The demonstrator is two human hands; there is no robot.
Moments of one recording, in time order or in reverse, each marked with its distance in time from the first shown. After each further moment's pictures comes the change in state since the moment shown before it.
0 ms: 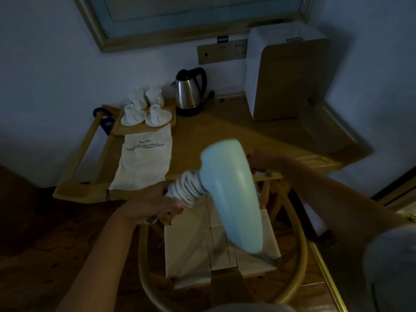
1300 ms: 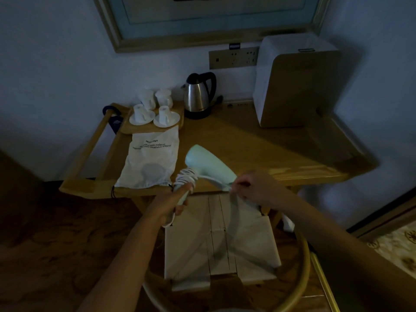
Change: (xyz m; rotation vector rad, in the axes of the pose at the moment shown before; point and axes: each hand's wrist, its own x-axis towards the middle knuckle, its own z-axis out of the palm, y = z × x) left_hand 0.051 -0.049 0.014 -0.406 0.463 -0.235; right_hand -0.064 -0.045 0.055 -0.263 0.102 -0.167
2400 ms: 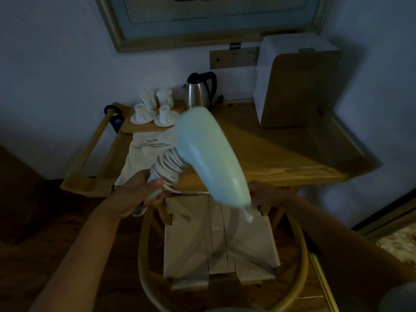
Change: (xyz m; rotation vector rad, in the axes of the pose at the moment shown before) left_hand -0.064 0.056 -0.048 0.106 -0.482 0.375; right_hand 0.023 0.071 0.014 0.171 -0.305 -0.065
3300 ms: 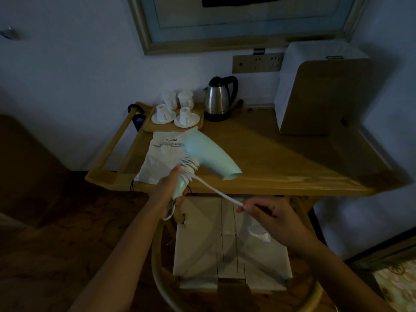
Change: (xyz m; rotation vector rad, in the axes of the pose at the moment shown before) left_hand 0.034 -0.043 0.004 -0.182 0.663 -0.316; right_hand -0.050 -0.071 0.052 0.268 0.437 -0.401
